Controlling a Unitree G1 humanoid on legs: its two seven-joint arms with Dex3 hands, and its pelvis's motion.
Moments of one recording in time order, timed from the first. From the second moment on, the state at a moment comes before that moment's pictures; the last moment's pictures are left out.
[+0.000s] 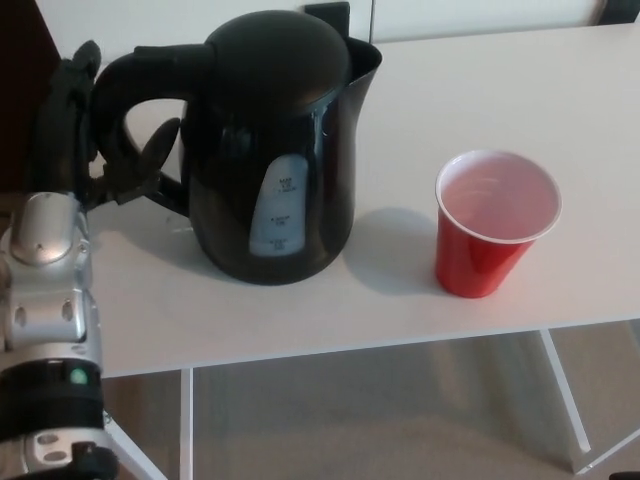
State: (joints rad) left_arm -0.54 0.14 0.36 0.40 0.26 0.15 -0.15; right_arm -0.03 -0.43 -0.08 1.03 0.01 -0.10 0.24
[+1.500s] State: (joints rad) left_arm 0.14 0.58 0.76 0.43 -0.21 0.24 -0.65; right_arm -0.03 -0.44 -0.07 1.13 -0.03 -0.12 0.24
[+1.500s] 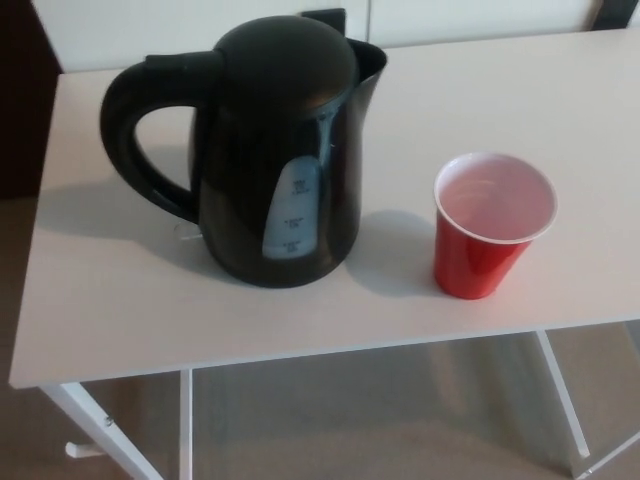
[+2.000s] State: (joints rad) left_arm 0.14 0.45 0.34 0.93 -0.04 0.02 -0.42; right_arm -0.01 -0.43 -0.10 1.16 -0.03 -0.16 0.21
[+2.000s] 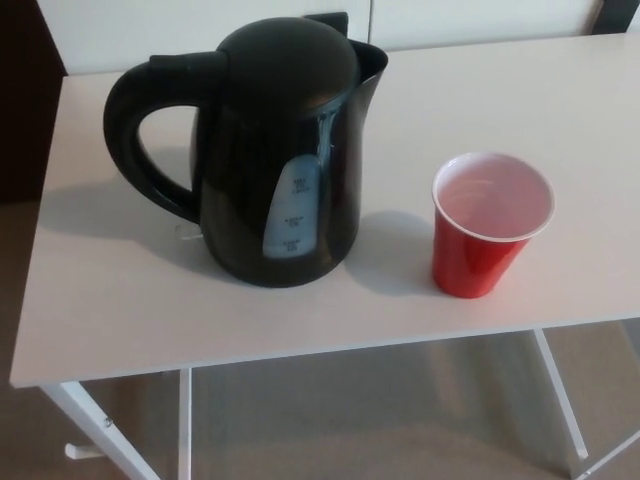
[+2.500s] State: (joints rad) left_arm 0.13 0.50 0.03 1.15 0.13 -0.20 -0.17; right_arm -0.03 -0.44 -0.10 1.16 -0.03 -0.17 0.19
